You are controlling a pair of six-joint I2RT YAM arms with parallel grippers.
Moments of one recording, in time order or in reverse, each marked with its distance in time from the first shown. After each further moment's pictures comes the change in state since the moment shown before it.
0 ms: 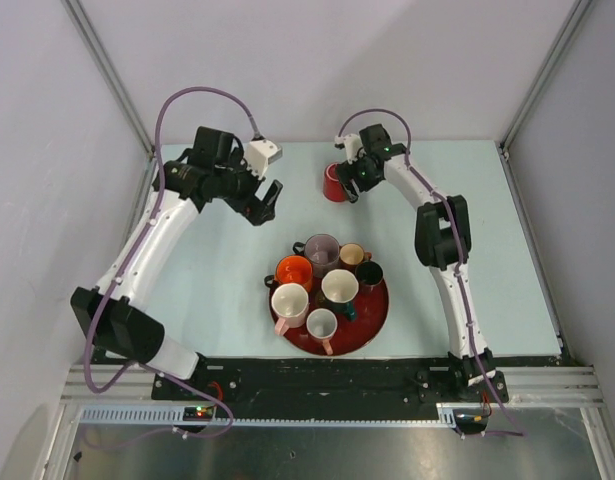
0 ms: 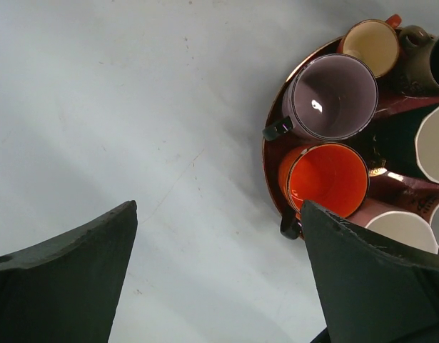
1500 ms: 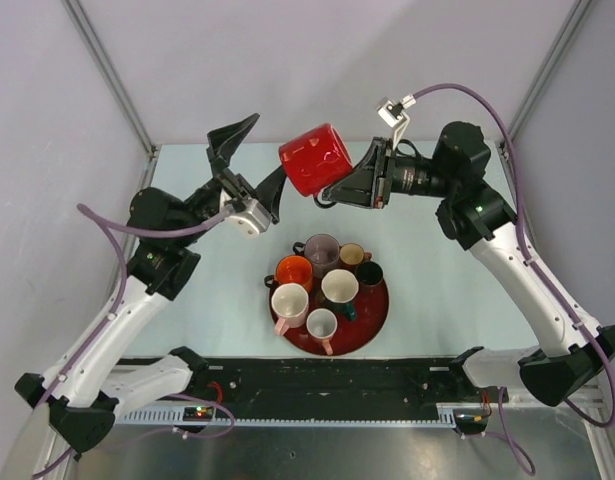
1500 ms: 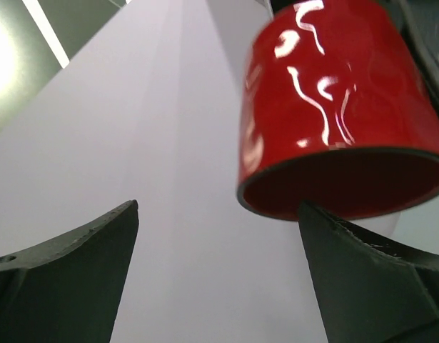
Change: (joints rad) left arm -0.237 -0.490 -0.448 1.218 0.130 0.555; right arm 0.204 -1.206 -0.750 0.596 -0.686 0.949
